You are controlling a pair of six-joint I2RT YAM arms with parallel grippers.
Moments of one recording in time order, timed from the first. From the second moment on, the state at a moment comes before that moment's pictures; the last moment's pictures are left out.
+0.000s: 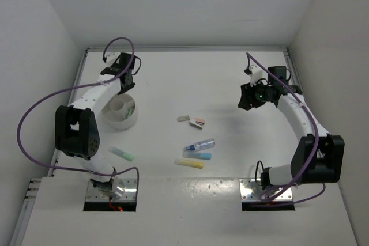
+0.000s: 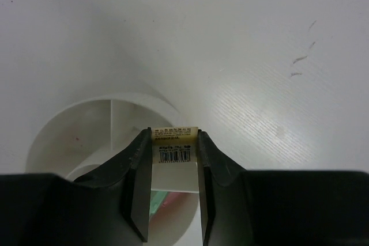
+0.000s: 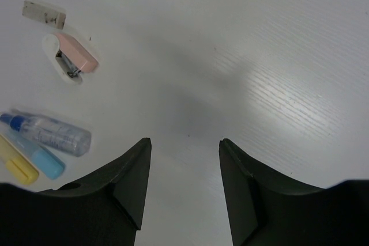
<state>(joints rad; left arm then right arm) -0.18 1.66 1.31 -0.62 -0.54 -0.68 -0.02 1.39 0.98 -0.56 -0.48 -0.32</state>
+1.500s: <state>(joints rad) -0.16 1.62 1.27 -0.64 -0.50 -0.60 -0.02 1.39 0.98 -0.56 -0.48 -0.32</state>
